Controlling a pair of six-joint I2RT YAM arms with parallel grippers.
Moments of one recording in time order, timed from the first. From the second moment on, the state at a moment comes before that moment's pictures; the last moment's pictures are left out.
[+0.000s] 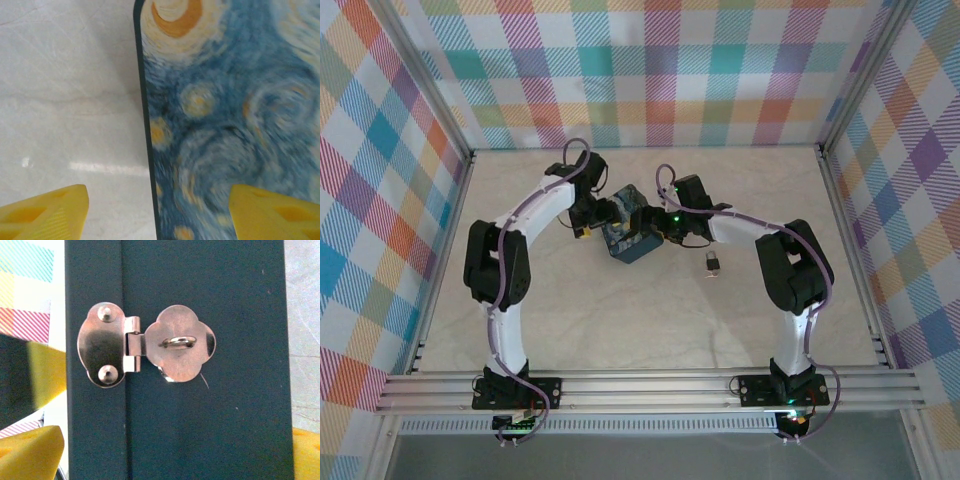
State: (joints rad) left arm -0.38 2.00 1.69 -1.02 0.12 -0.65; right arm 0.51 1.94 1.28 -0.14 -0.58 0.62
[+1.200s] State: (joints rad) left arm -0.18 1.50 1.04 -0.41 -0.30 -0.25; right arm 0.15 1.37 0.78 -0.14 -0.04 0.21
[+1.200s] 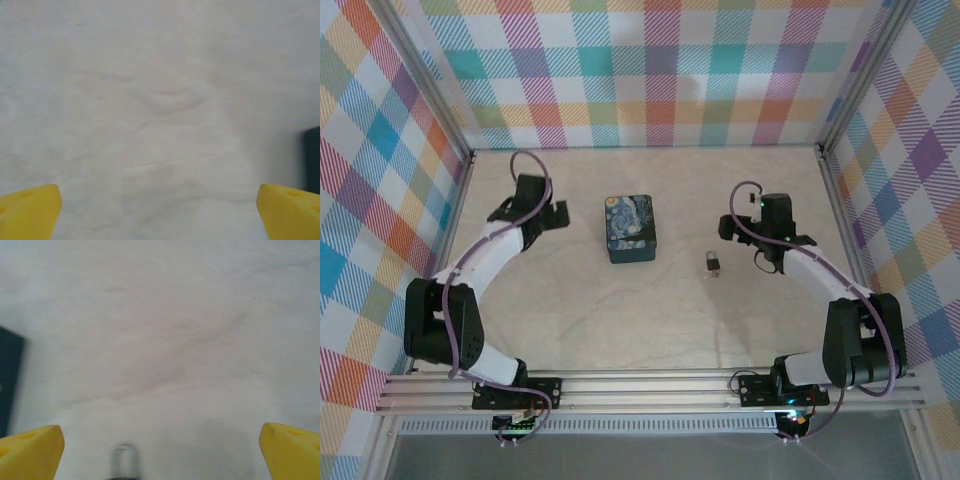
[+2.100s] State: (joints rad) left arm -0.08 1.56 0.43 0.65 -0.08 -0.08; right arm 0.02 1.54 0.39 0.71 -0.08 0.05
